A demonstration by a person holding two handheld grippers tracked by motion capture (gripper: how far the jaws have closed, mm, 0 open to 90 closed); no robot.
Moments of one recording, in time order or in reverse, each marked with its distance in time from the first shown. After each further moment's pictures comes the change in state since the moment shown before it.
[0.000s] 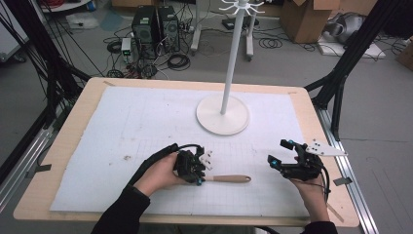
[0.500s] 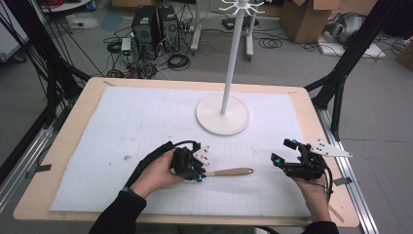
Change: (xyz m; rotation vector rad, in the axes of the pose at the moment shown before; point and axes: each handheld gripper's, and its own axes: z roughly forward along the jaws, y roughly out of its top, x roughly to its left) left arm -0.004 -0.003 -0.027 -0.127 0.063 -0.025; right arm -0.005 0.000 -0.007 -0.030 -0.028 0.016
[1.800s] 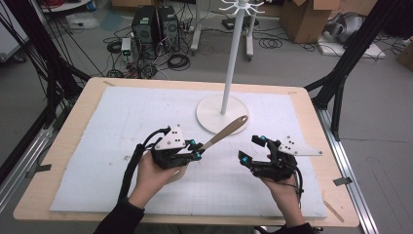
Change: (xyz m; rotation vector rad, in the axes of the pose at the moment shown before) left arm -0.017 -0.014 -0.056 -0.532 0.301 -0.178; right arm 0.089 0.037 0.052 -0.055 0.072 -0.031
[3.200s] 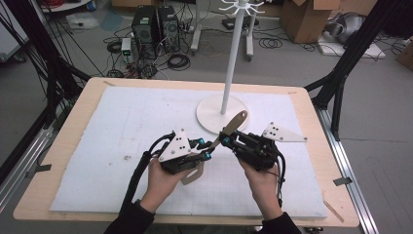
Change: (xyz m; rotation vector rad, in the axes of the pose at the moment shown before) left arm -0.020 0.009 0.009 -0.155 0.039 0.042; right arm 0.035 0.042 0.037 -0.084 0.137 0.100
